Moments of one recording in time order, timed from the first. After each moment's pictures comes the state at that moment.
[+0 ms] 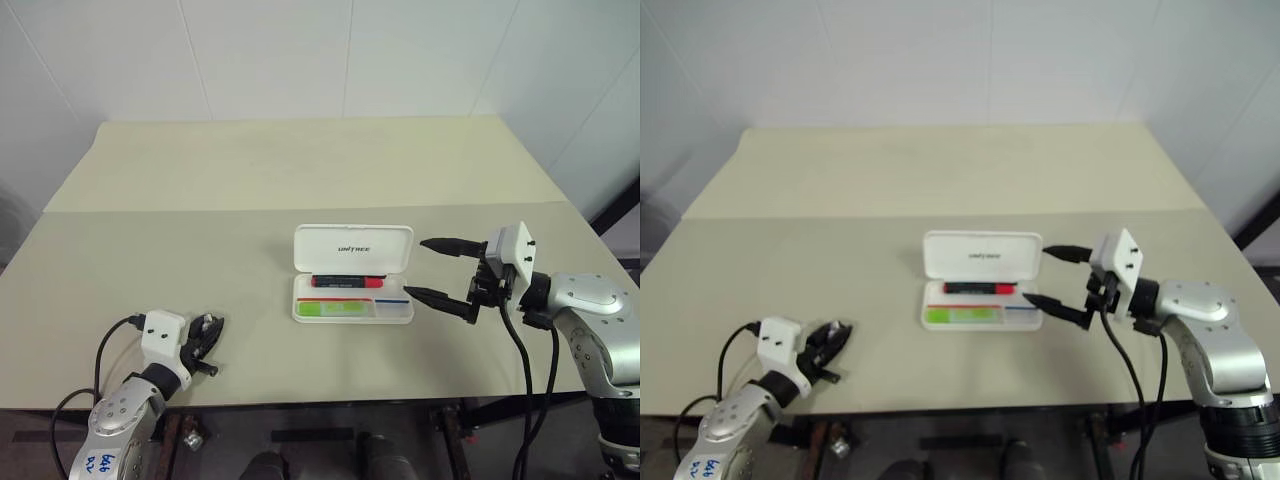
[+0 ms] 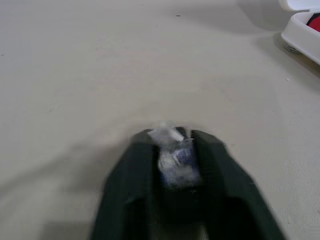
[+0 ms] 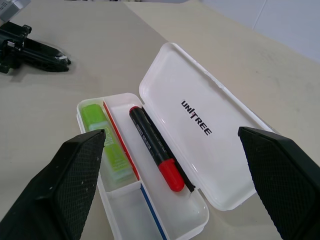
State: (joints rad) left arm 0.18 0.35 0.24 -0.35 -0.30 0.35 -0.34; right arm -0.33 -0.73 -0.16 -0.21 0.47 0.31 1.06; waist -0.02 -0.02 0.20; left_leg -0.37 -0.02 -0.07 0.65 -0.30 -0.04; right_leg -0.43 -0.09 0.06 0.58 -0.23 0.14
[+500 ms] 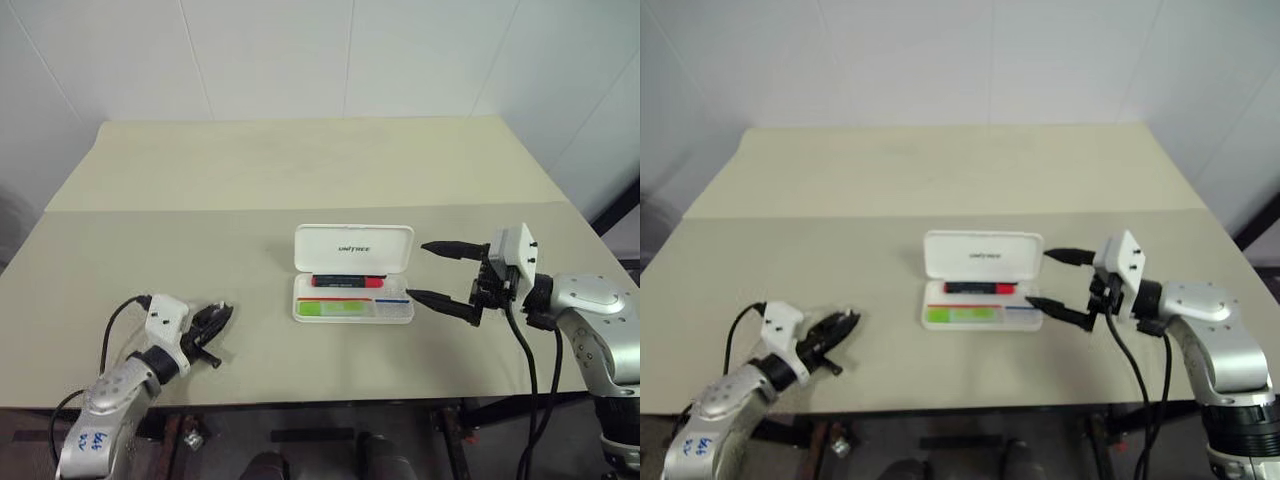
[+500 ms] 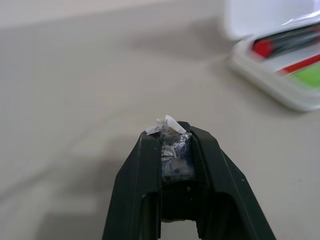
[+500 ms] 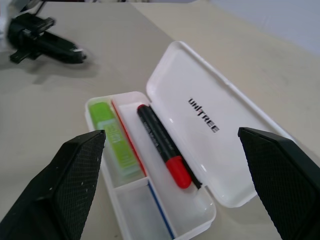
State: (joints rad) left arm 0.04 0.49 0.23 -0.29 -0.38 0.31 -0.60; right arm -0.33 -0.76 -0.16 -0.19 0.51 0.31 1.12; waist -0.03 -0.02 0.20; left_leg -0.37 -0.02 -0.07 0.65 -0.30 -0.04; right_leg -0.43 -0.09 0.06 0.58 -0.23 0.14
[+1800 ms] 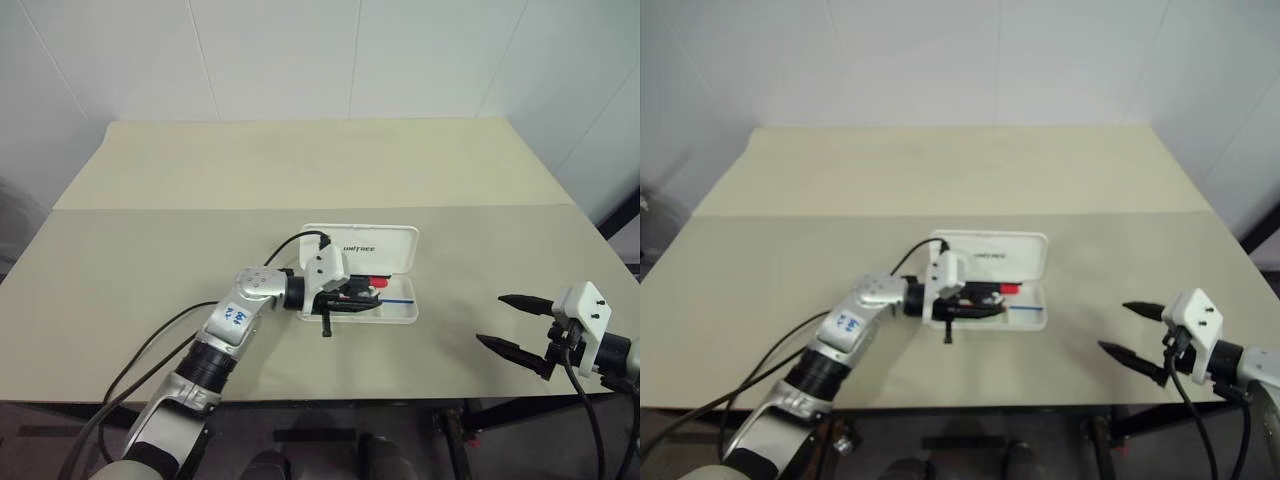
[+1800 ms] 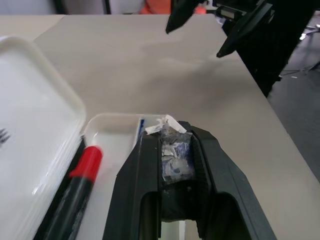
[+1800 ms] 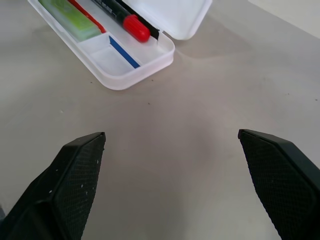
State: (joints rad) left arm -0.70 0.25 -0.33 0.23 -0.19 0.20 -1.00; right arm 0.10 -0.85 -0.41 -0.16 0.44 0.24 1.06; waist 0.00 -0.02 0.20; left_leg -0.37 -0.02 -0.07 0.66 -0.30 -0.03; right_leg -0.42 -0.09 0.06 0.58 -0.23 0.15
